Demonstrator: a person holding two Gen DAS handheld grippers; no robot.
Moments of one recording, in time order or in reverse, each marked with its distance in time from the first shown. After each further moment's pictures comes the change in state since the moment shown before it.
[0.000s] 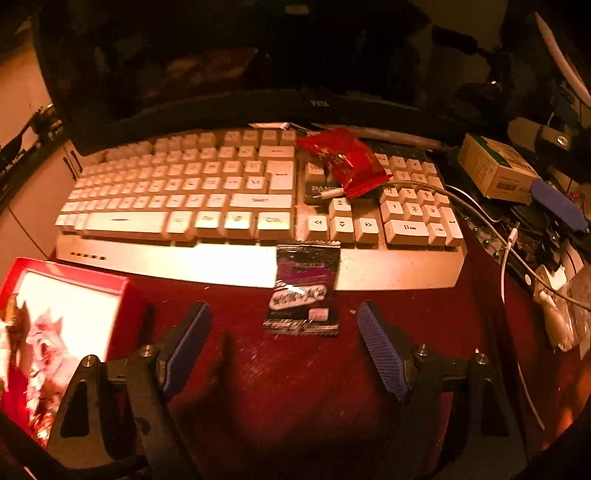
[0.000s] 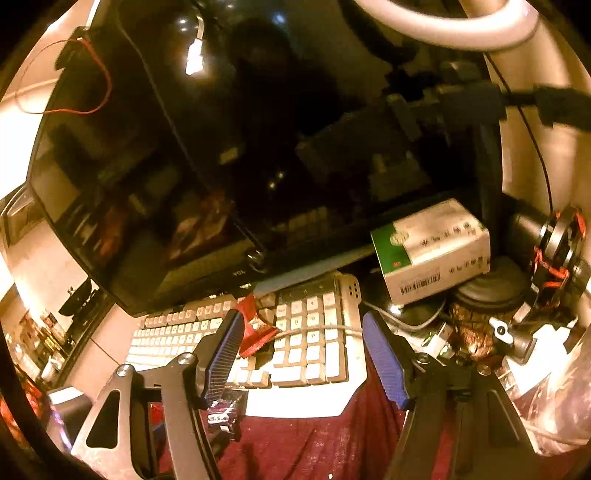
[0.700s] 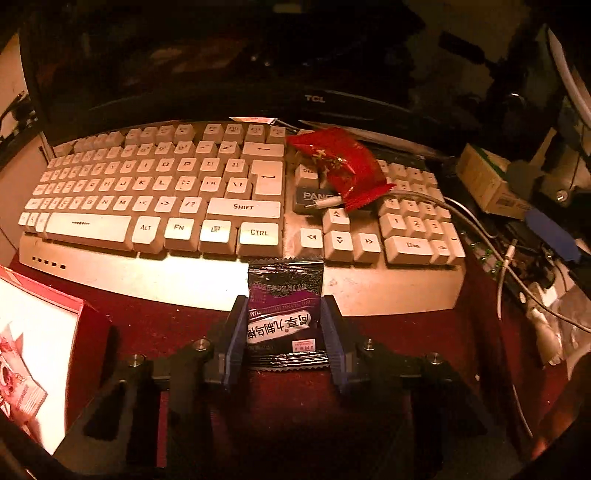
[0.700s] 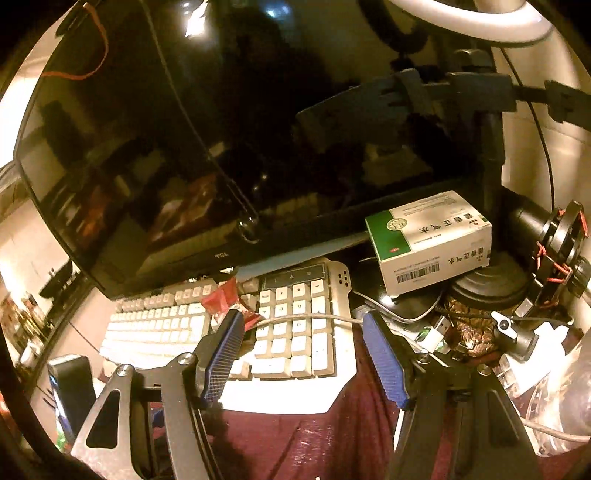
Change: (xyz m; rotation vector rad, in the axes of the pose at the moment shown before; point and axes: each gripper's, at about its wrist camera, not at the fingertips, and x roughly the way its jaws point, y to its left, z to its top) left arm 0.020 0.010 0.010 -0.031 -0.006 -0.139; right arm 0.019 0.014 -0.016 -0.093 0.012 -0.090
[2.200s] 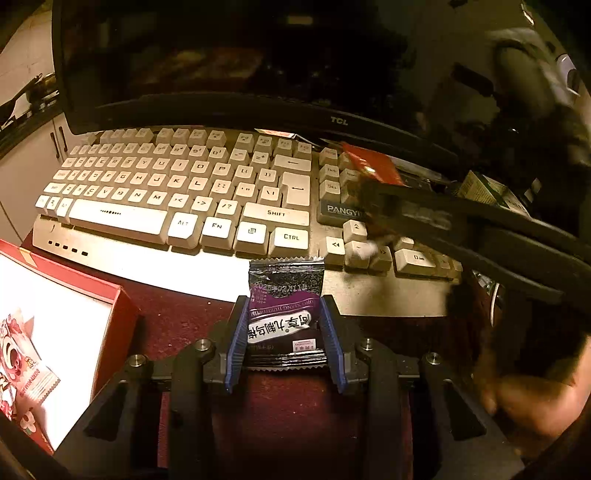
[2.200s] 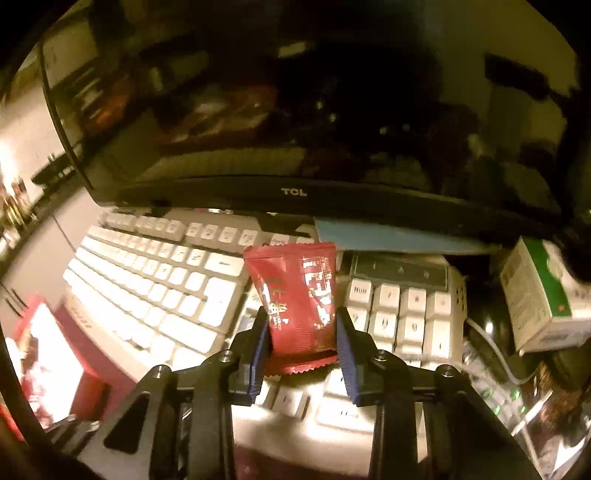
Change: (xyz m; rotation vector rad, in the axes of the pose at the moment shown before) left arm -0.014 0.022 -0.003 -0.073 -0.055 -0.006; right arm 0.094 0.082 -0.005 -0.316 0.223 0.006
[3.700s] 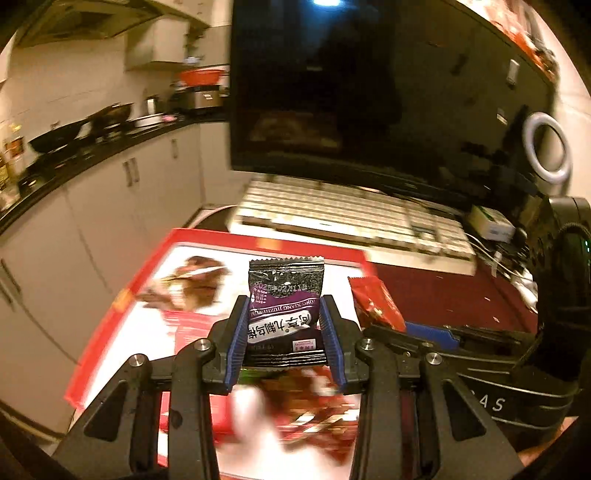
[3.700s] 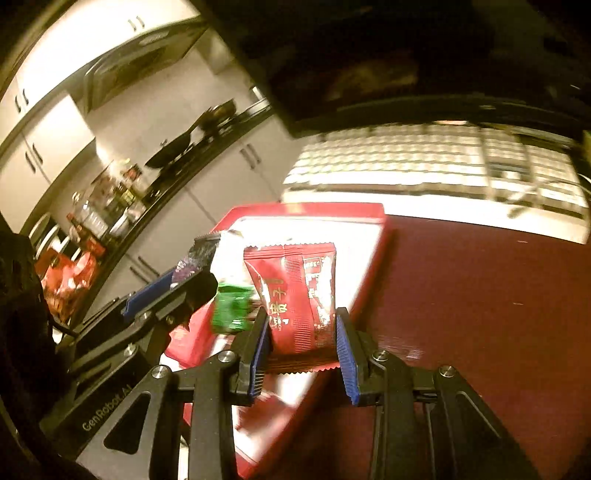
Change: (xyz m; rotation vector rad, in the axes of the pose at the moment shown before) left arm -0.184 0.166 -0.063 -0.014 -0.193 0.109; right arm -0.118 0.181 -0.122 0.030 0.105 0.439
